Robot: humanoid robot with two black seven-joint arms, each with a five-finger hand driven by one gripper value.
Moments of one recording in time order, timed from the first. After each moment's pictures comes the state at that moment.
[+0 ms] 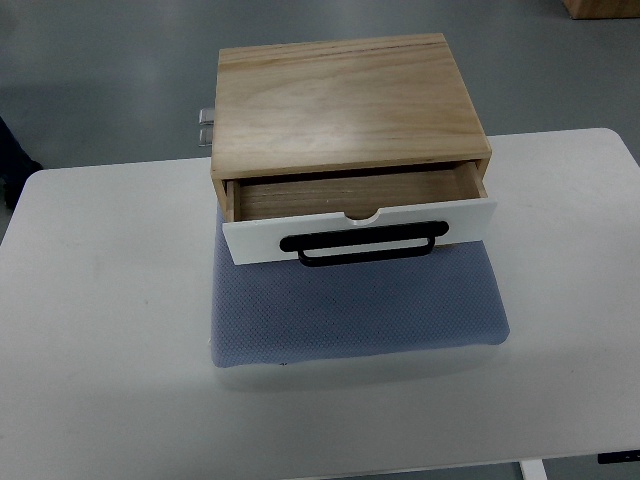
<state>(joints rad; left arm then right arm) -0.02 0.00 0.14 -0.14 0.10 -0.07 -0.04 1.25 -0.72 0.85 1.29 -0.30 0.58 0.07</state>
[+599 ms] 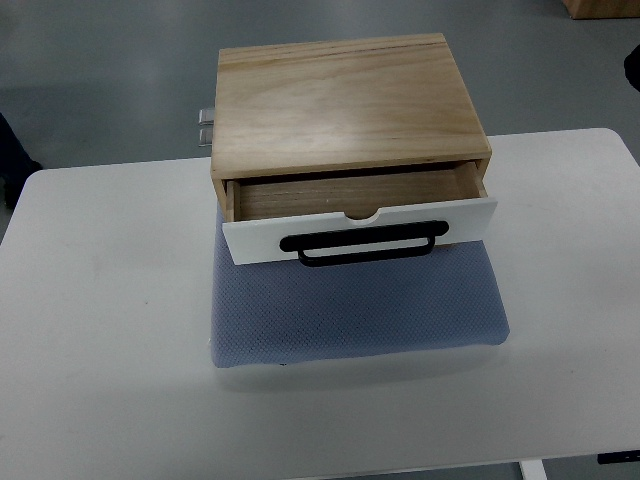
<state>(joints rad) -0.02 0.00 0.14 -0.14 0.10 -0.07 -0.04 1.00 -0.38 1.28 0.76 -0.50 0.14 0.06</state>
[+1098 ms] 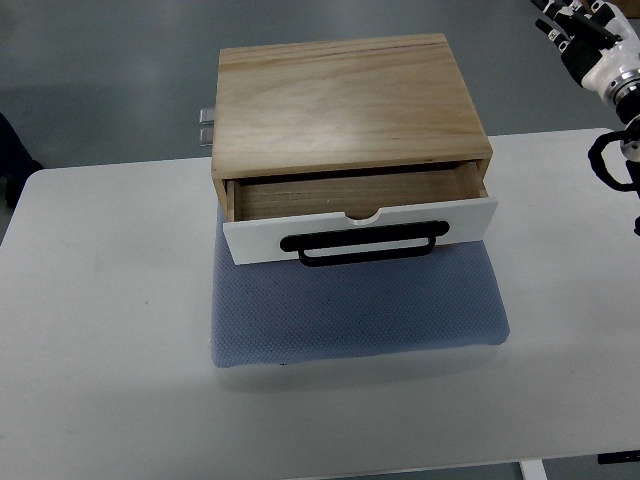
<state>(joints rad) -0.02 0.00 0.14 -0.14 0.10 -0.07 -0.04 0.84 -0.31 1.28 0.68 -0.49 0.11 0.05</state>
